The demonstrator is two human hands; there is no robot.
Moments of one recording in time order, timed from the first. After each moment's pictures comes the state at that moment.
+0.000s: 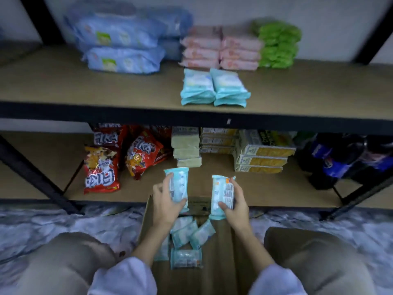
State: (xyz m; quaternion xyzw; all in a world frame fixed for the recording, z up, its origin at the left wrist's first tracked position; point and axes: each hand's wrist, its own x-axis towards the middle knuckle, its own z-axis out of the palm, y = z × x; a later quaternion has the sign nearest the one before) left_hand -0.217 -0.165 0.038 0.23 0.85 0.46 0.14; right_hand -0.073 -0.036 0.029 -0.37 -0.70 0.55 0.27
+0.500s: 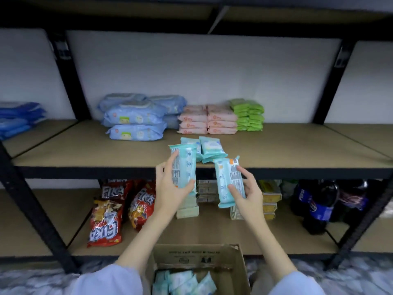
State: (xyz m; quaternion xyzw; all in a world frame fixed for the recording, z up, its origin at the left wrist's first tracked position) left_hand -0.208 -0.153 0.242 0.38 0.72 0.58 -0.06; right_hand -0.063 -0.024 0.220 -0.21 -0.71 0.50 0.45
